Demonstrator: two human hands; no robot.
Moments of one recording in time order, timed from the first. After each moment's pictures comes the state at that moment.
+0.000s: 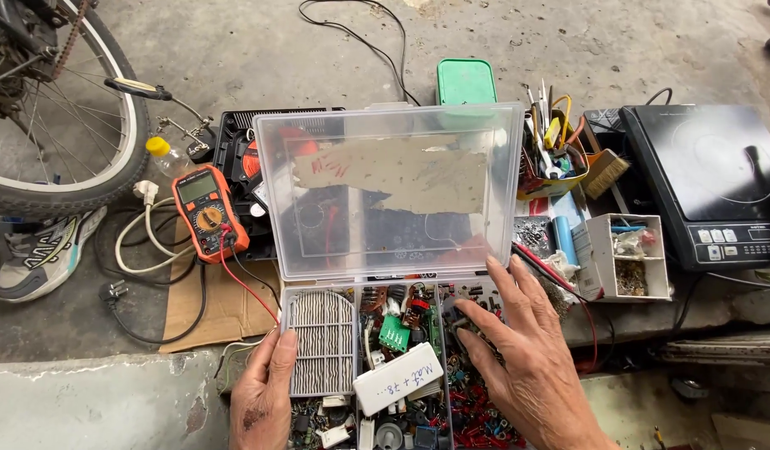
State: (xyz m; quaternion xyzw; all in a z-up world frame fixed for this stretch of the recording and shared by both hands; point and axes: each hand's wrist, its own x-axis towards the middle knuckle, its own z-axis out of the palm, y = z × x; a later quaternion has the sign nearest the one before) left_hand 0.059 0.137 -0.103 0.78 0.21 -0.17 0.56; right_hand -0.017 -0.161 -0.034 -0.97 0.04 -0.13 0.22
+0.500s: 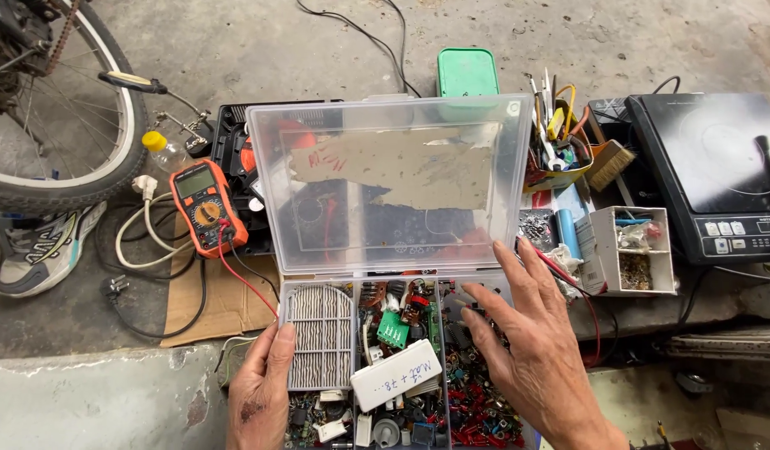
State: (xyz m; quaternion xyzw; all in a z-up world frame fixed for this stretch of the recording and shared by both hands) left_hand 0.061 0.130 -0.094 0.78 0.22 -0.17 0.55; right_hand -0.010 -0.167 -0.024 -0.96 0.05 -0.16 0.22
